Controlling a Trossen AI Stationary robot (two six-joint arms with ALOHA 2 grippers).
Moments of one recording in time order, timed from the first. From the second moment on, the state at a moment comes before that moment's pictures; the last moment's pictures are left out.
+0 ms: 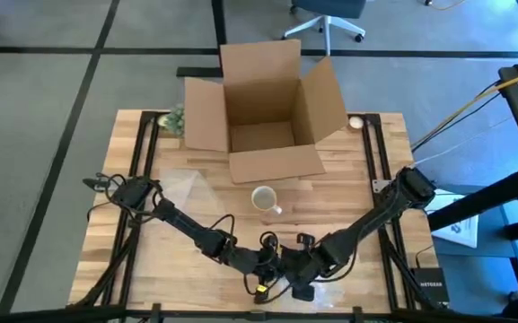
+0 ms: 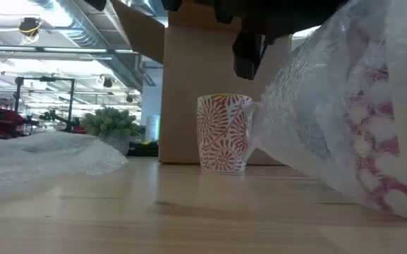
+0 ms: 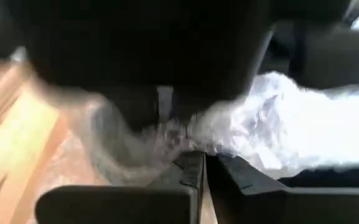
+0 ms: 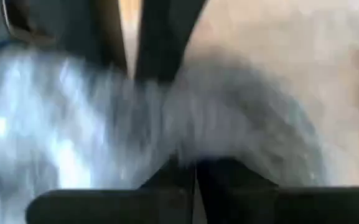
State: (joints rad) left arm -0.48 2.14 1.33 0.47 -0.26 -0.34; right arm 0.67 1.85 1.44 -0.84 0.03 0.78
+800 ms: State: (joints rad) left arm -0.48 2.14 1.33 0.47 -0.25 -0.34; right arm 0.75 1.81 1.50 -0.91 0.35 0.77
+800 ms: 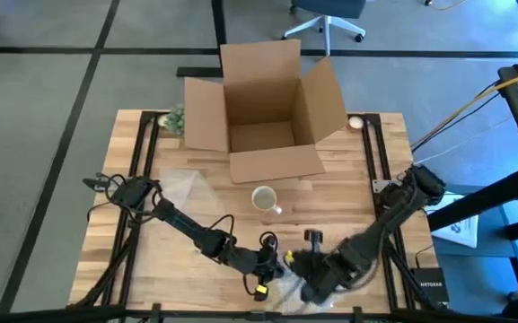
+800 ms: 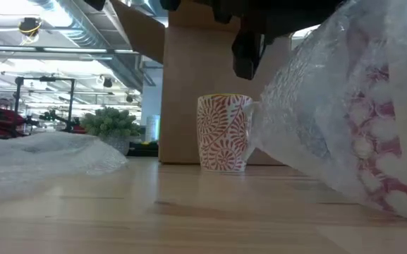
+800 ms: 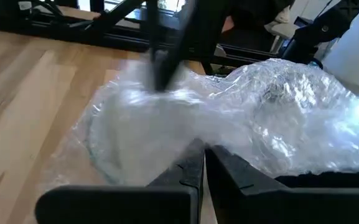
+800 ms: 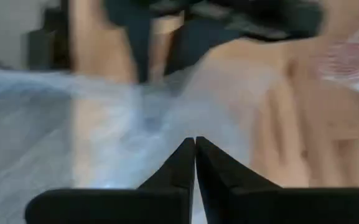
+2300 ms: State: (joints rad) left arm -0.48 2.15 1.32 0.47 -0.25 -0.36; right arm 0.81 1.85 1.61 -0.98 0.28 0.88
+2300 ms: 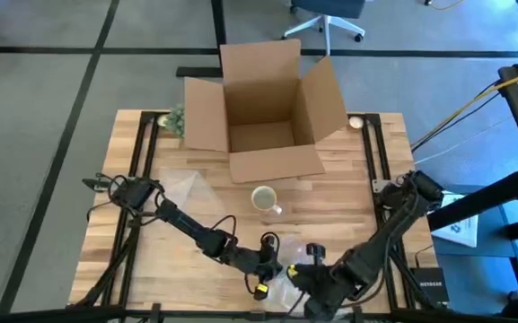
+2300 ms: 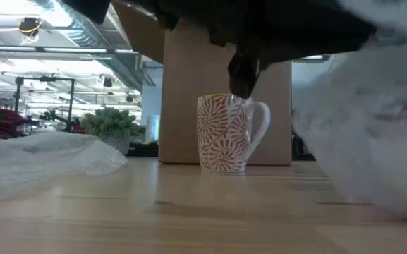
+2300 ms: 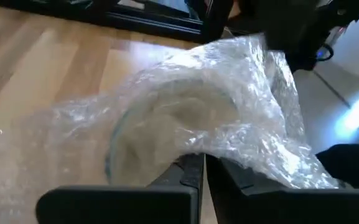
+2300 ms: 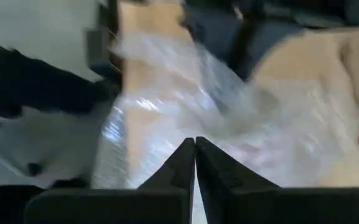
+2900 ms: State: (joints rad) left arm -0.48 2.14 1.33 0.49 -0.25 -0.39; right arm 0.85 1.82 1.29 -0.78 0.24 1.02
